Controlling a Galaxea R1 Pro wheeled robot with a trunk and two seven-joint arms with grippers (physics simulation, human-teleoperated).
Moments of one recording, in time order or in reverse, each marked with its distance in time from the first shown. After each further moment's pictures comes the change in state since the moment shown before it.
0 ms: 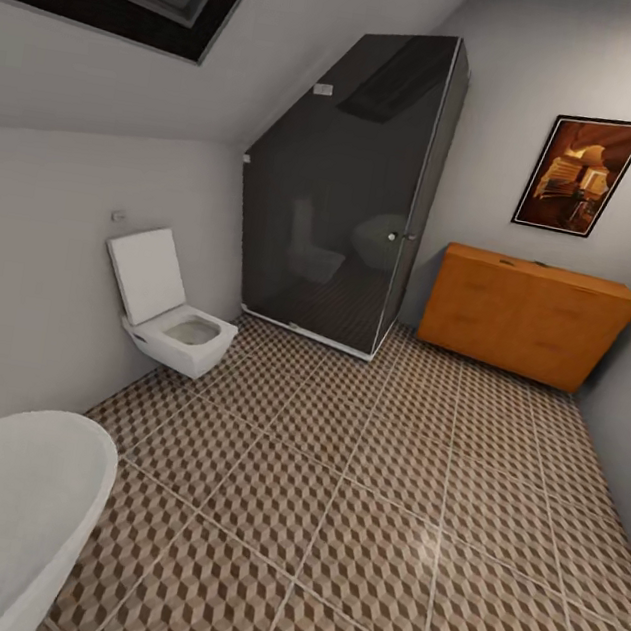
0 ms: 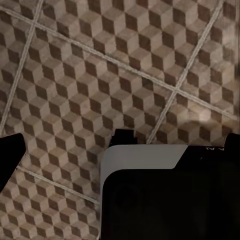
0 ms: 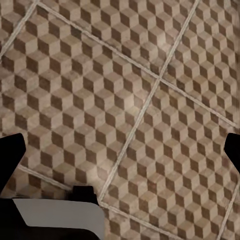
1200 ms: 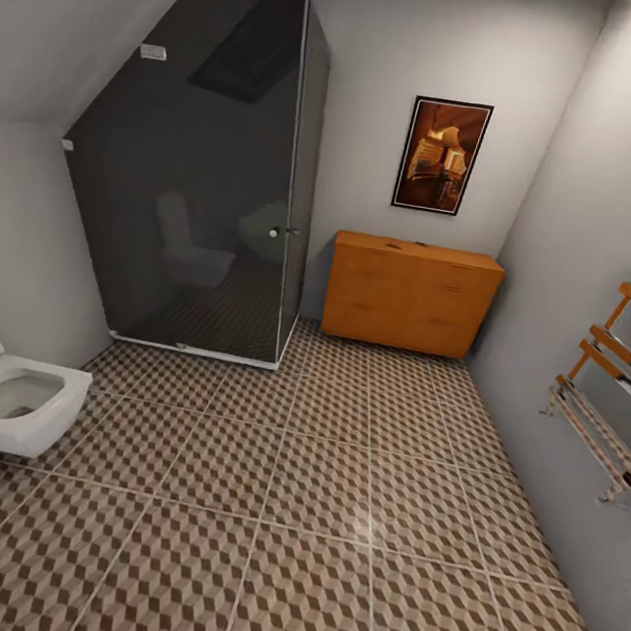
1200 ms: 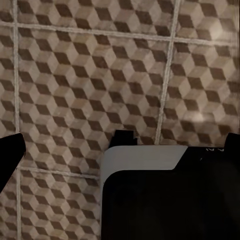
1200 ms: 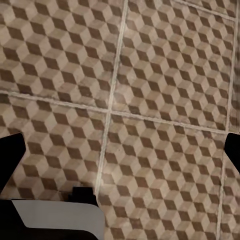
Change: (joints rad) left arm 0.000 0.000 0.000 0.000 0.000 0.001 0.000; right arm 0.000 -0.001 0.000 0.000 0.000 0.000 0.000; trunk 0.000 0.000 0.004
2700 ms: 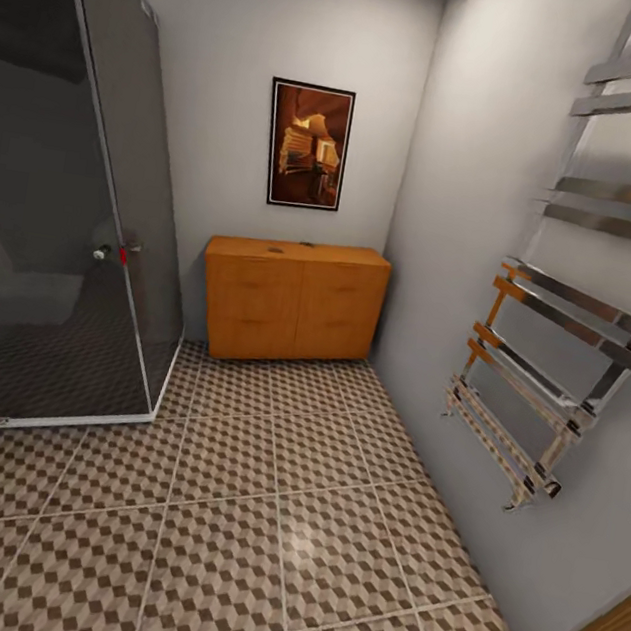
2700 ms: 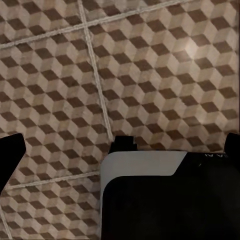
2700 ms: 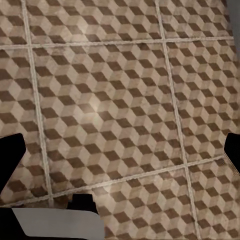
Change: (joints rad) left arm 0.001 0.000 0.000 0.000 -0.001 0.002 0.000; right arm 0.000 0.002 0.000 0.000 0.000 0.000 0.000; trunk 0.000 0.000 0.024
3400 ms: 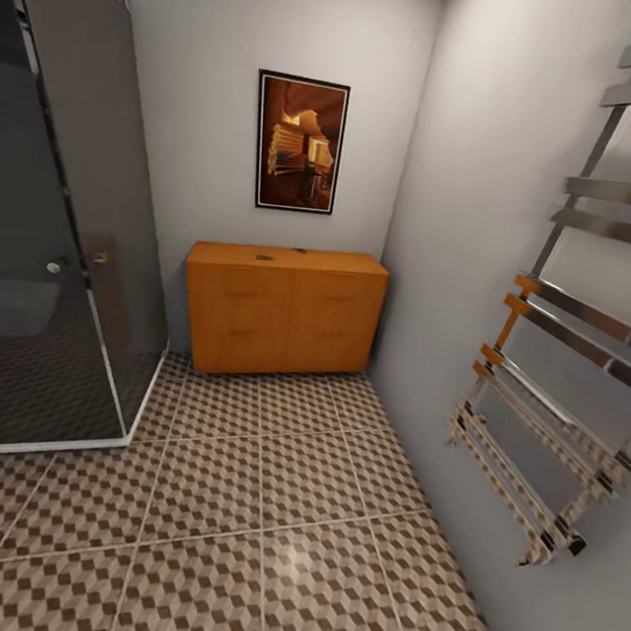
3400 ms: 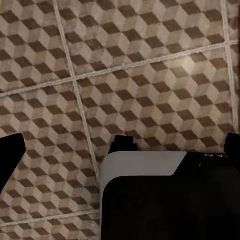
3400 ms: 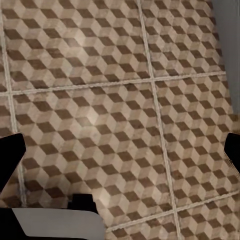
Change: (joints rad) left arm 0.000 0.000 0.000 0.000 0.000 0.000 0.000; right arm 0.000 0.000 0.000 0.000 0.000 0.000 0.000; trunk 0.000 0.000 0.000
